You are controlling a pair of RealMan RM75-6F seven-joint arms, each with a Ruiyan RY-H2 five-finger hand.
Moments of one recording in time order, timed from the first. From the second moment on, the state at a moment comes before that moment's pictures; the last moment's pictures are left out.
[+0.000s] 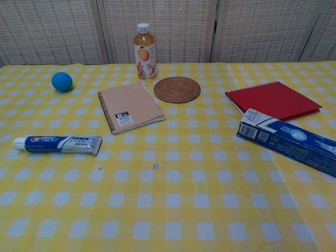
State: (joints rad) left arm -0.09 -1.15 -0.02 -1.66 1.49 1.48 0.27; right arm 0.07 -1.12 0.02 -1.61 -1.58 1.50 -0.12
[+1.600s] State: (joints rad) left arm -0.36 -1.32 -0.14 -1.67 1.25 1.10 0.45; right arm 0.06 -1.13 0.01 -1.63 -1.58 1.49 -0.17
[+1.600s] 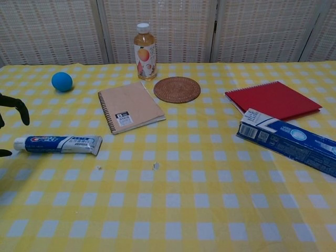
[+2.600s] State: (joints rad) left arm -0.54 -1.56 -0.18 -1.27 1.13 0.92 0.26; right arm 0.09 -1.15 0.04 -1.60 -1.49 1.42 -0.21
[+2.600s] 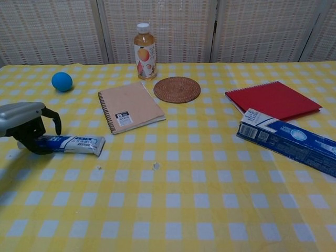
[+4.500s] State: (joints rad) left arm -0.48 -1.39 -0.32 -1.86 0.99 1.07 -0.07; right arm 0.27 -1.21 0.08 -1.54 -1.33 1.03 0.06
